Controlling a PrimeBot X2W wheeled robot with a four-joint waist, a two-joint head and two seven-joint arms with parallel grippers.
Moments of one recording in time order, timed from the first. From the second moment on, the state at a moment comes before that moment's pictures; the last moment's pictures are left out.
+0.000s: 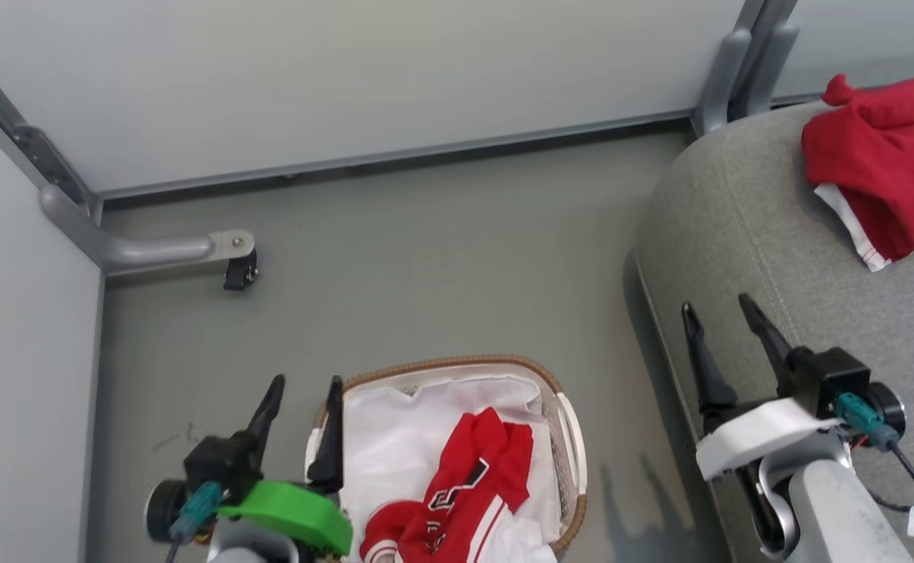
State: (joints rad) left arm -0.09 0.05 -0.22 0.34 -0.30 -0.13 -0.26; right arm -0.20 -0.05 0.03 0.30 0.14 0.13 -0.26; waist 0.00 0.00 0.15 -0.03
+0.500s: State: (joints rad) left arm -0.43 0.06 -0.48 0.68 -0.28 -0.13 -0.26; right arm -0.36 -0.05 0.03 0.16 0.11 0.13 -0.26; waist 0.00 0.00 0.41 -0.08
